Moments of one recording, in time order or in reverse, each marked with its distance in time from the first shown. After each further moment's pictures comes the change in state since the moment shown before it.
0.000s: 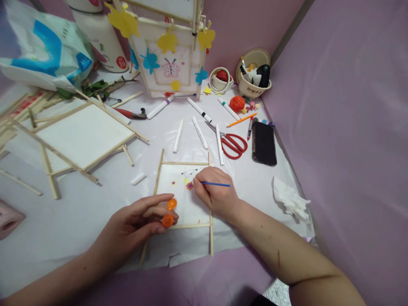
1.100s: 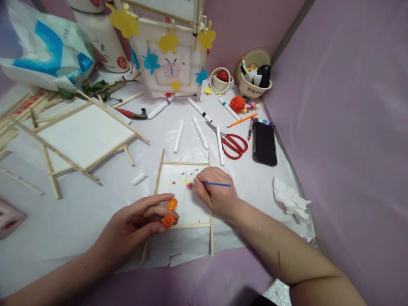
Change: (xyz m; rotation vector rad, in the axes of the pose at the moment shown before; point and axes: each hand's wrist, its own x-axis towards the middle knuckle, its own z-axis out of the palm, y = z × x) left_hand 0.000 0.001 0.000 -0.031 0.005 0.007; right_hand 0.000 0.001 0.001 0.004 0.013 -0.005
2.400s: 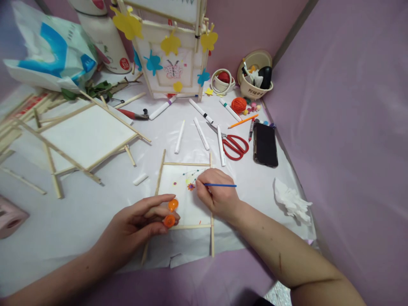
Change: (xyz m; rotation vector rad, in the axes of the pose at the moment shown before) left_hand -0.001 -0.003 0.001 0.032 0.000 -0.006; right_hand 0.000 -0.001 -0.001 0.063 -0.002 0.024
